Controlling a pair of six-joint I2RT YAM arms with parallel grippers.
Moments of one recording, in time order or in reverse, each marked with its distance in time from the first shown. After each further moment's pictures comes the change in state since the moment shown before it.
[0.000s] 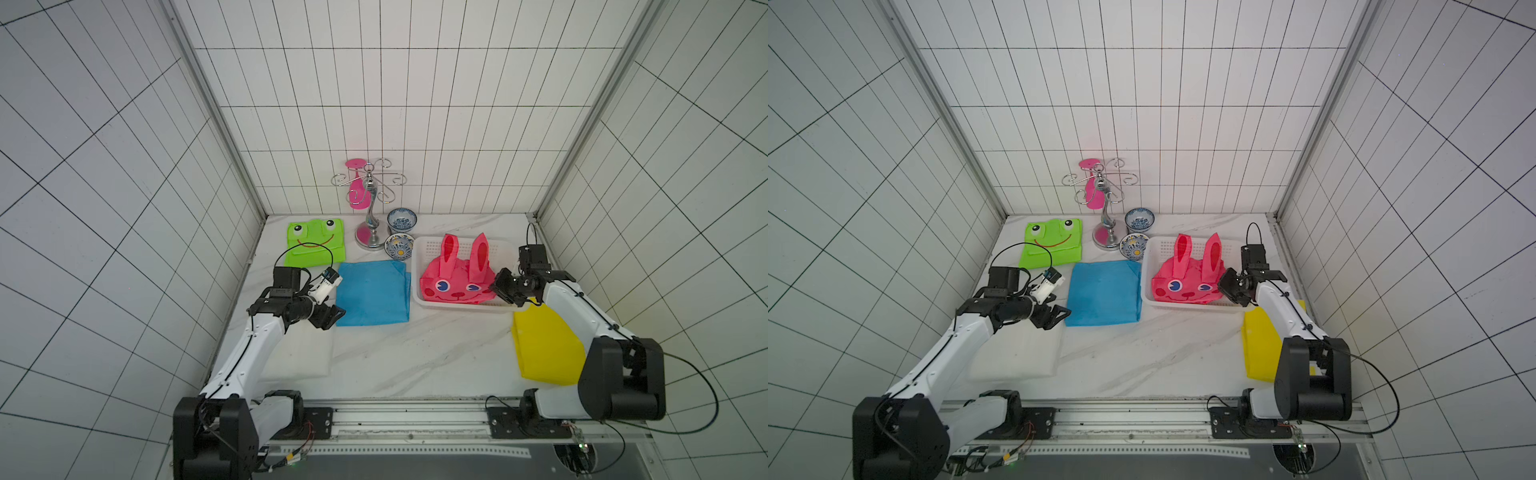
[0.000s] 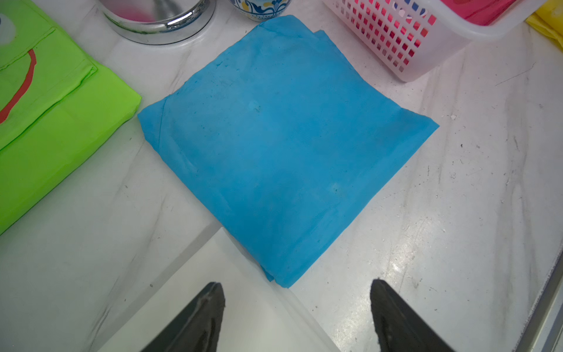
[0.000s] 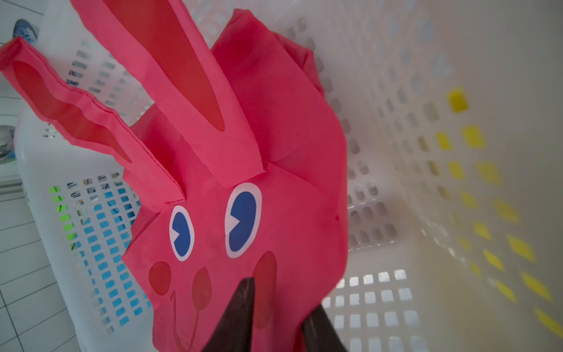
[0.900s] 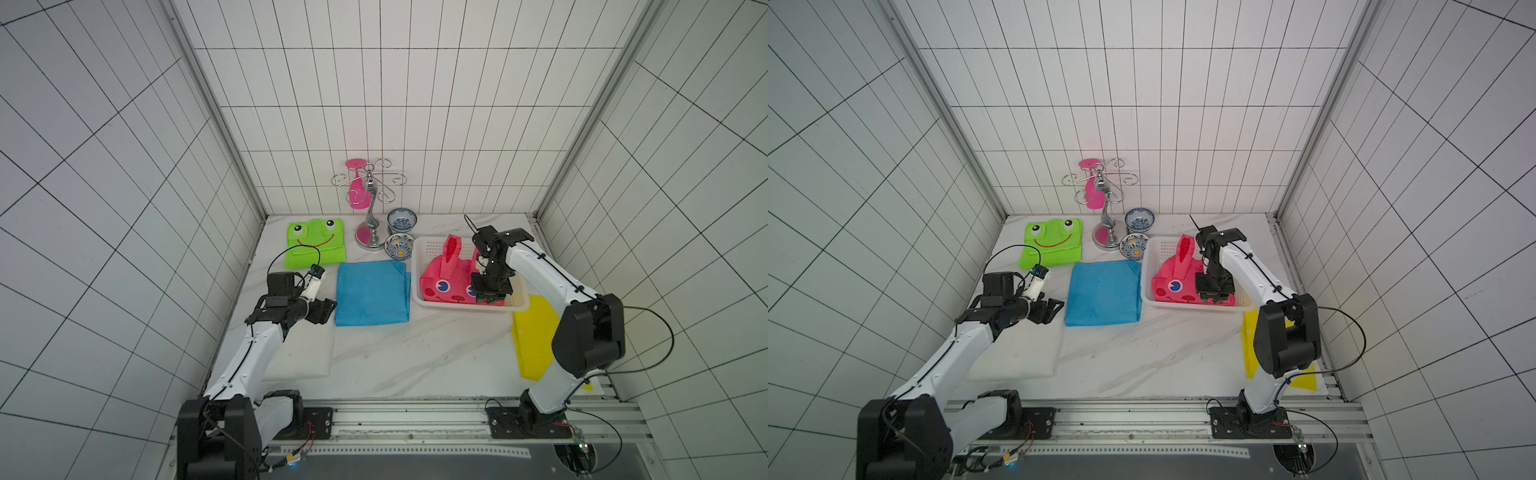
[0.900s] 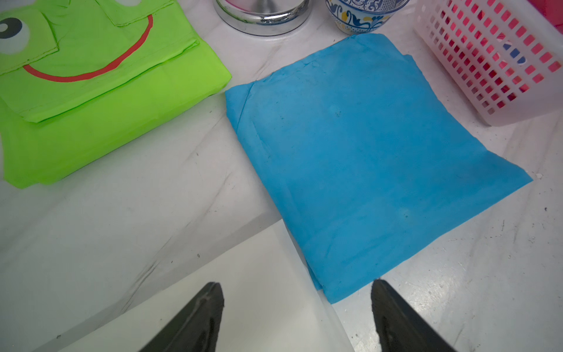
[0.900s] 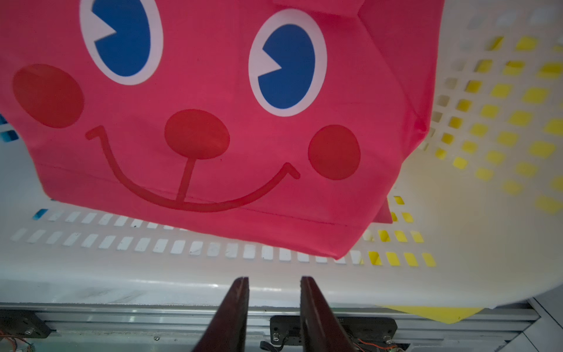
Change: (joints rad) left arm 0.060 -0.021 -0.108 0.218 -0.113 -0.212; right arm 0.288 0.335 0.511 -0.720 0.188 -0.347
